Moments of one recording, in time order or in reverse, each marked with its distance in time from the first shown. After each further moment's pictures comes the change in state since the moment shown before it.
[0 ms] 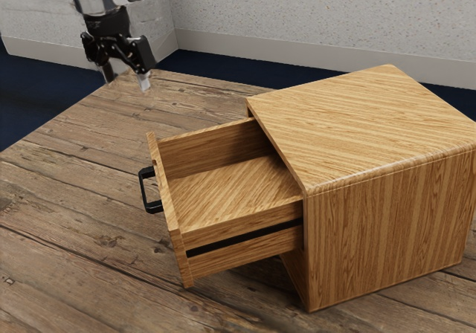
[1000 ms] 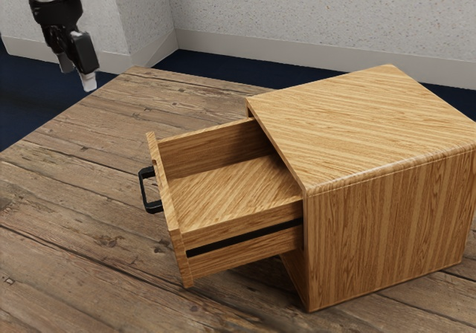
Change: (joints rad) arm 0.079 -0.227 -0.074 -0.140 0.057 -0.131 0.348
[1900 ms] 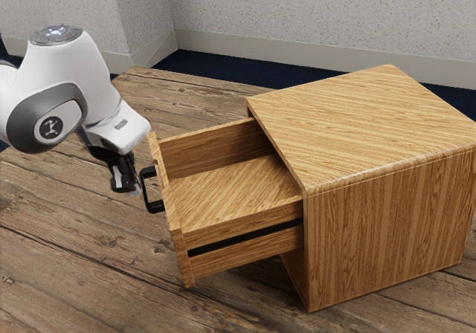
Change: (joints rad) arm -0.079 -0.274 -0.108 -0.754 -0.061 0.654 0.379
